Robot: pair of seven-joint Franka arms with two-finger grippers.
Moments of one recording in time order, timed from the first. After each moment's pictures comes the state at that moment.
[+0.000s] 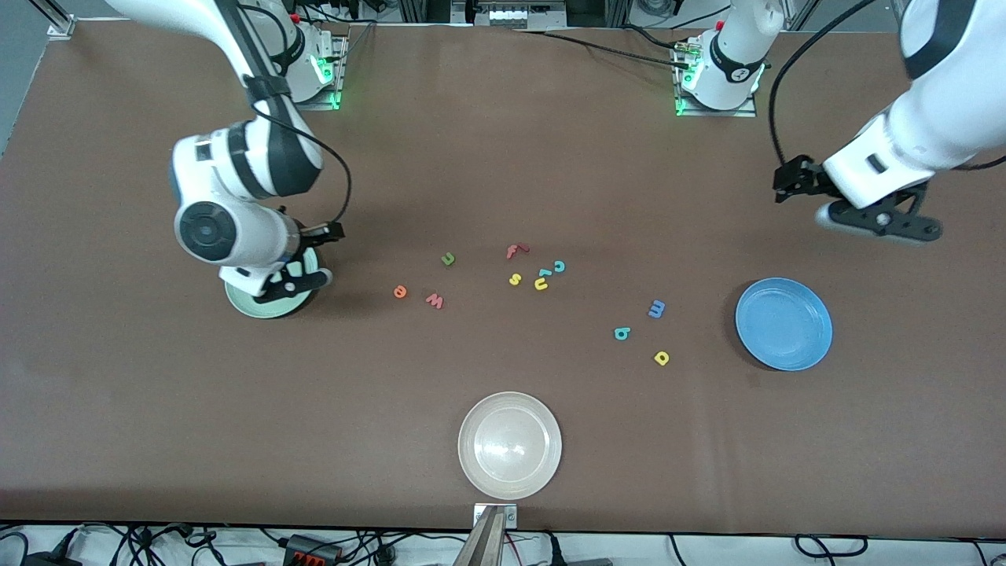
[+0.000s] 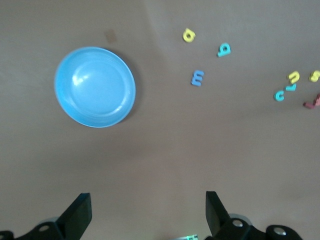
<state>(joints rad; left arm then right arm) -0.10 0.07 -0.06 -1.69 0.00 1.57 0.06 0.41 0.38 -0.09 -1.83 0.08 1.88 -0.04</state>
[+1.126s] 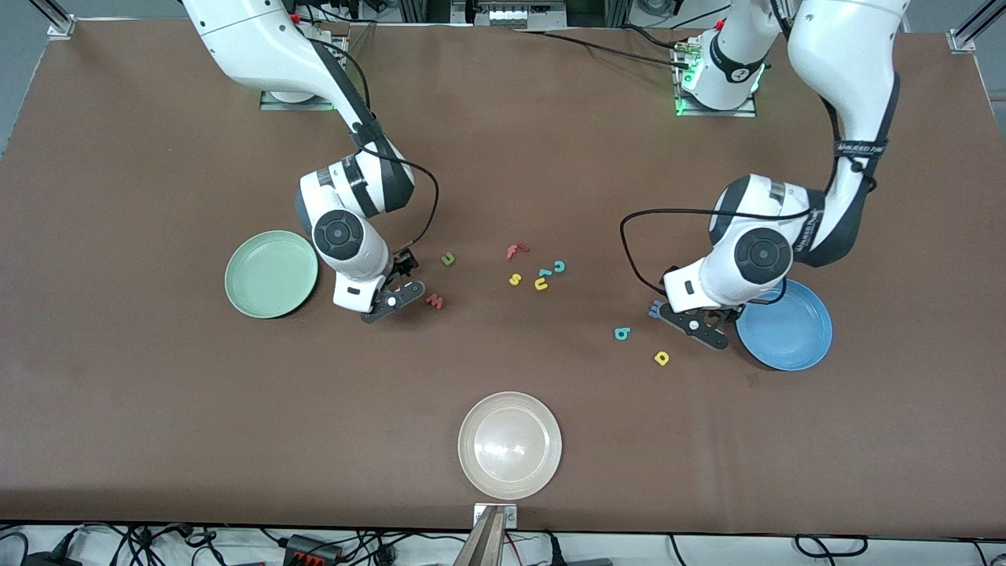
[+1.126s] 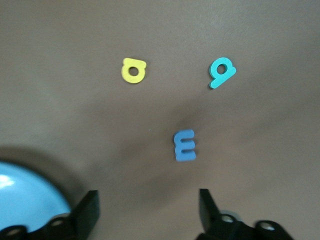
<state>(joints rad) -0.19 0.50 -0.09 -1.86 0.08 2.24 0.21 0.56 0.60 -0.08 -1.82 0.08 2.30 -0.12</state>
